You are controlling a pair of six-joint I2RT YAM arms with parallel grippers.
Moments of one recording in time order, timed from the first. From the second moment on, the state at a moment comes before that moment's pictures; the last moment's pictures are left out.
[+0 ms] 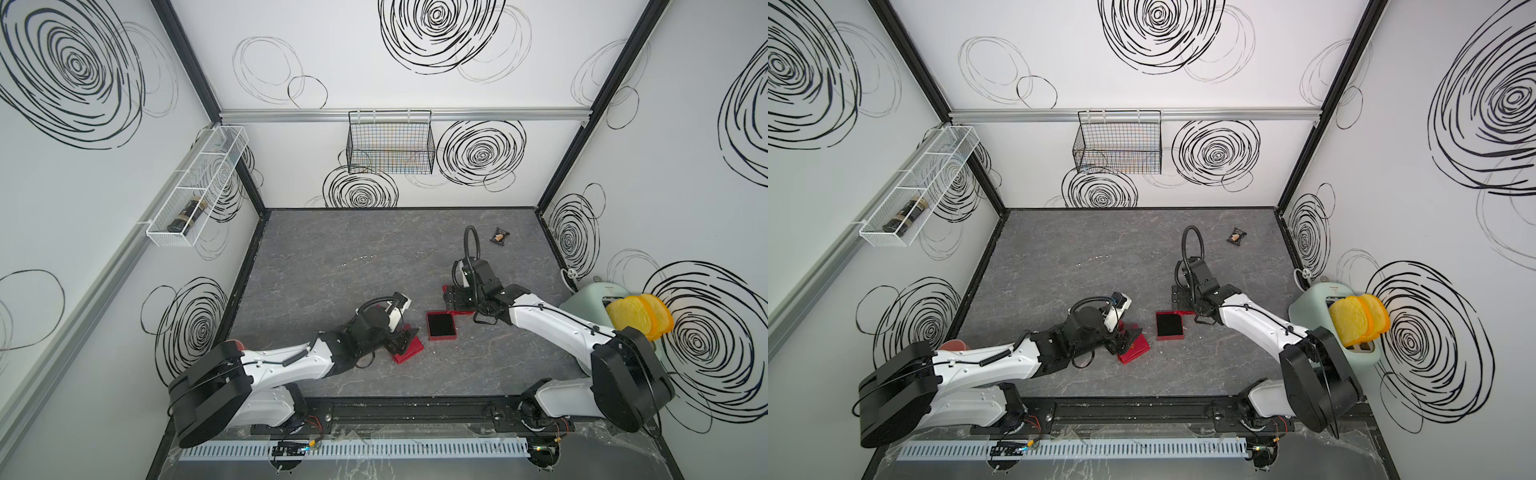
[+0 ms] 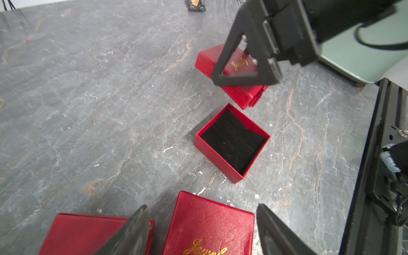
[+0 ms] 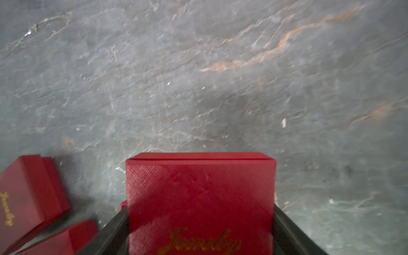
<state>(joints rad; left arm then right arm) -0.94 1.28 0.48 0.24 -0.05 -0.25 0.57 1.34 0.74 -0.37 0.06 0.48</state>
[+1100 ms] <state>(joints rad) -0.96 1.64 0.68 0.26 -0.06 -0.26 0.61 1.22 0.55 -0.22 -0.11 0.66</state>
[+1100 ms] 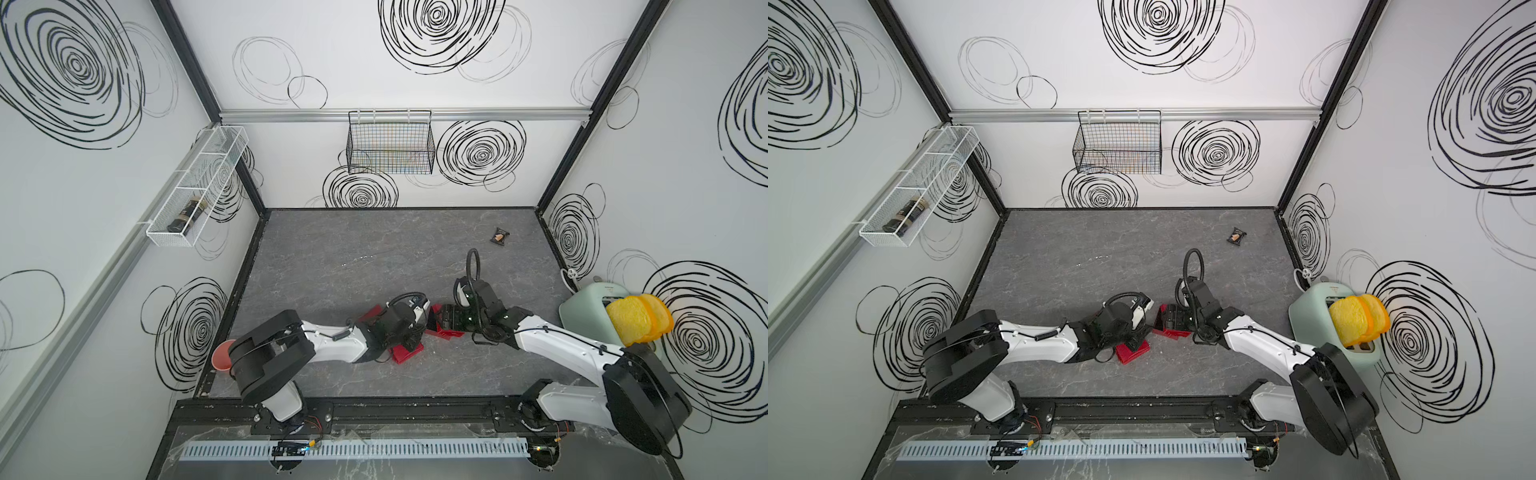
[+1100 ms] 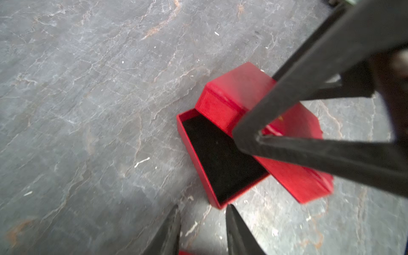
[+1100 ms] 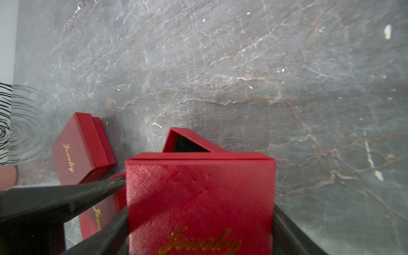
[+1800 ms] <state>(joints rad) -0.94 1.67 0.74 0.21 -0.12 -0.25 0.58 1.17 0.47 -0.11 -0.17 0.73</state>
